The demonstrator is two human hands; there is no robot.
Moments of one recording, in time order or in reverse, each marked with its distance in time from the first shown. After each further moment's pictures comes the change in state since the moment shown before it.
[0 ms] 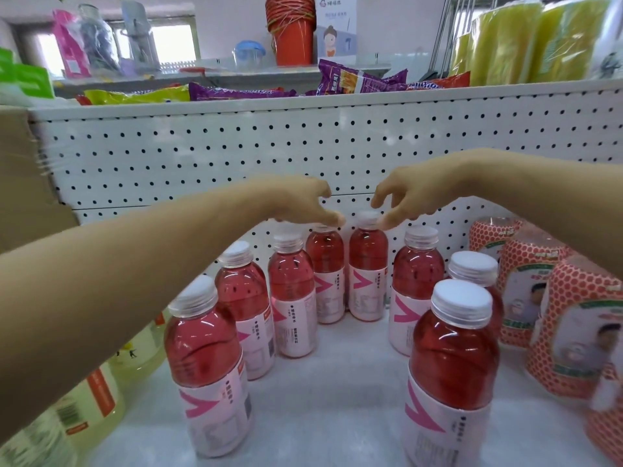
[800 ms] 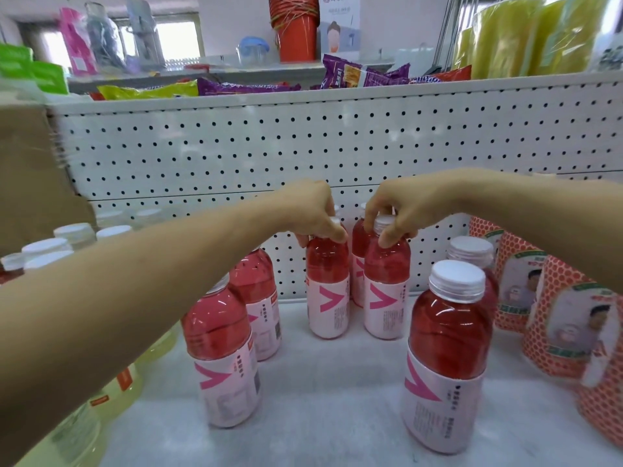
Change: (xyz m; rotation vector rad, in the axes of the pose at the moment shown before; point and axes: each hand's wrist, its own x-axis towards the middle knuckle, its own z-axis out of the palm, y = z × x) left_hand -0.017 0.008 0.023 -0.163 0.064 0.007; right_hand -0.012 -0.016 0.029 0.028 0.028 -0.172
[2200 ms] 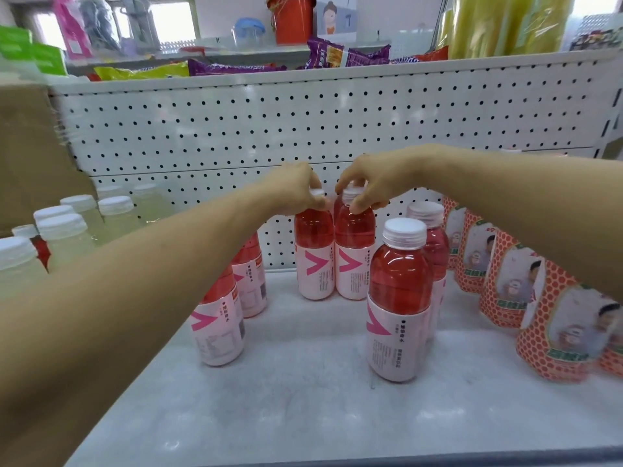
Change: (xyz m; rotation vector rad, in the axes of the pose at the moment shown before) left_hand -0.027 0.022 0.016 0.017 0.119 -0.048; right_hand -0.014 -0.010 0.005 0.036 0.034 0.024
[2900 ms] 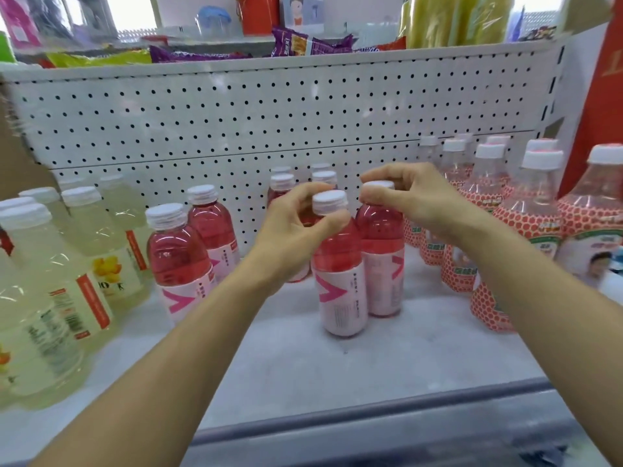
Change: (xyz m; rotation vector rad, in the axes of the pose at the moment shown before) left_hand -0.098 0.043 0.067 -1.080 0.225 0.209; right_hand -0.103 0.022 0.077 0.925 0.564 0.064
